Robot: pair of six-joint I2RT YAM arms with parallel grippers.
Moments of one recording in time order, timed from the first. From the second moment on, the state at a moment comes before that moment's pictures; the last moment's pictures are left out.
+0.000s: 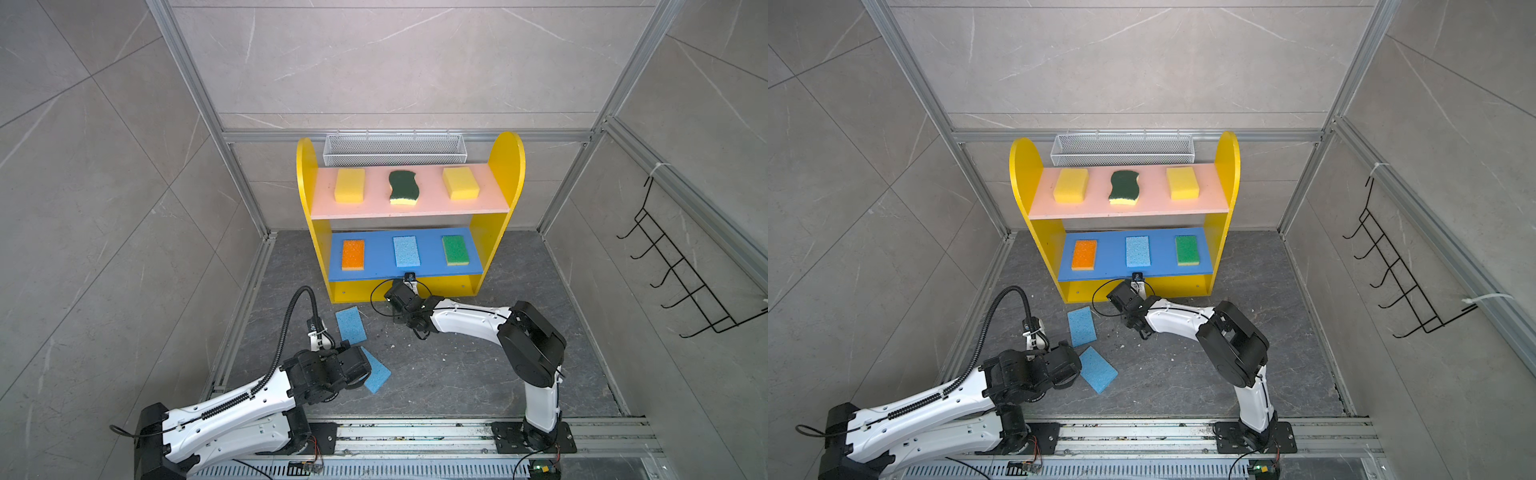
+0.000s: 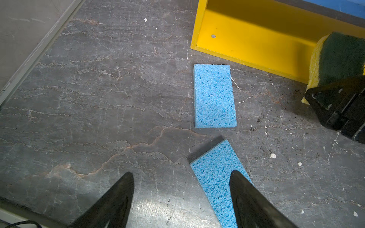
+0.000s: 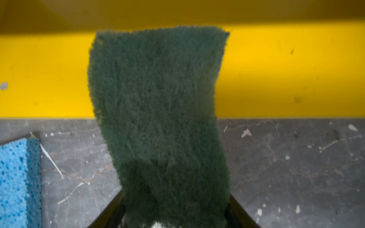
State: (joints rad) left arm -1.11 0.89 0.72 -1.14 -0.75 -1.34; right arm 0.86 1.98 1.33 -0.35 0.43 0.68
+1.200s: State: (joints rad) left arm -1.11 0.92 0.71 -1.14 -0.78 -1.34; right arm 0.80 2.11 1.47 -0.26 0.47 0.65
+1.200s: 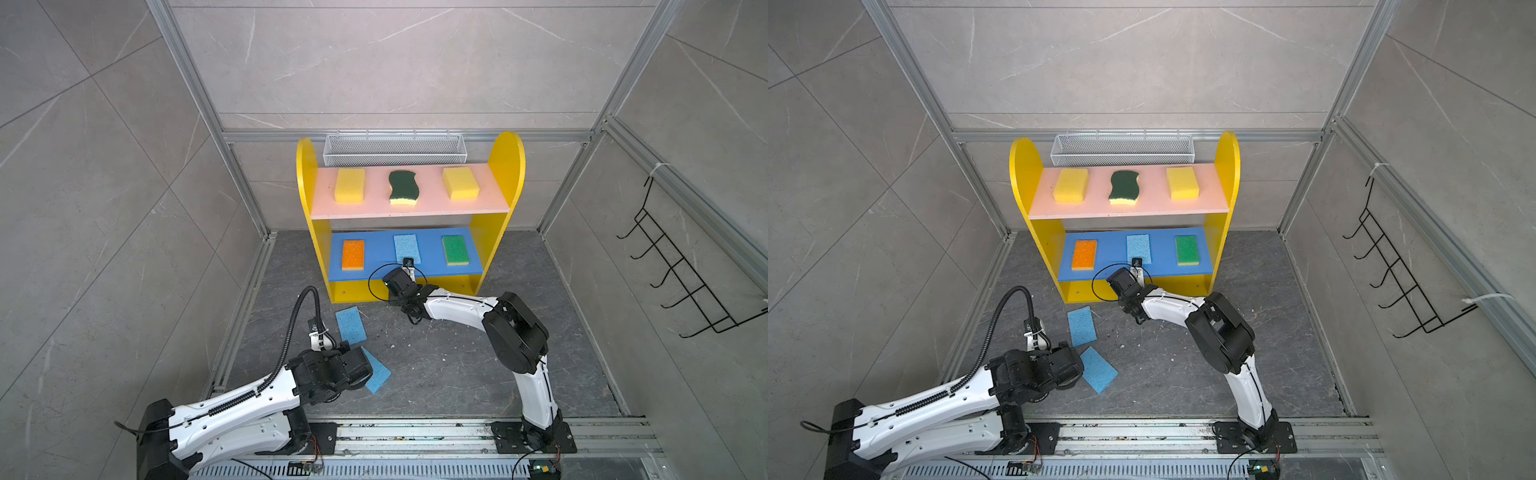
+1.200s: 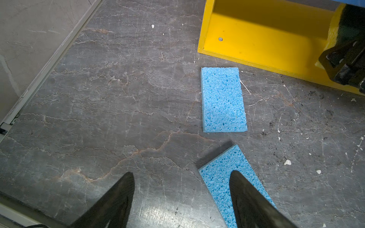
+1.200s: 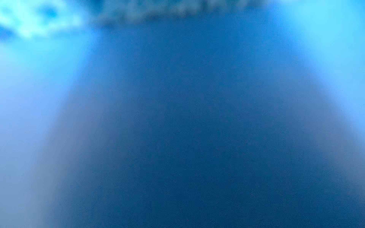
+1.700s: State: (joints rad) left arm -1.11 0.93 0.71 -1.14 -0.78 -1.34; right arm 0.78 2.13 1.50 -0.26 0.47 0.63
